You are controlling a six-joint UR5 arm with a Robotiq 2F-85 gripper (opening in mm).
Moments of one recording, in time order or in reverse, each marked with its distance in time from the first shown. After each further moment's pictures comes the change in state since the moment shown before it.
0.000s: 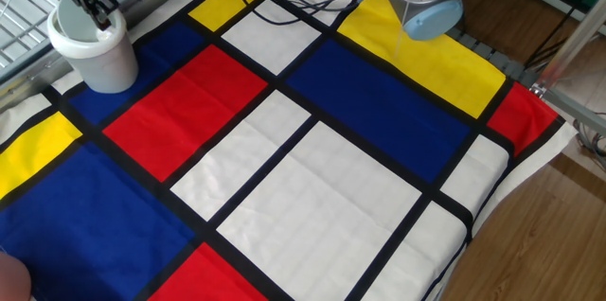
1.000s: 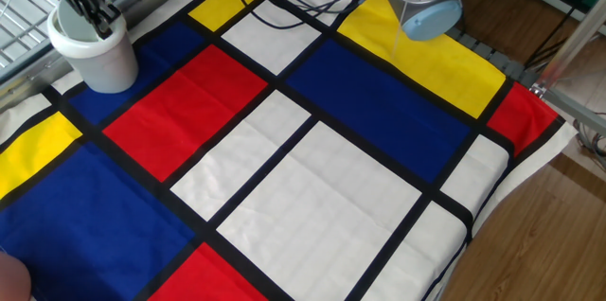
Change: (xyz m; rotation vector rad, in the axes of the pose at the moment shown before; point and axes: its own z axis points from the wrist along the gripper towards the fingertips) arm -0.008 -0.005 0.027 -0.012 -0.031 -0.020
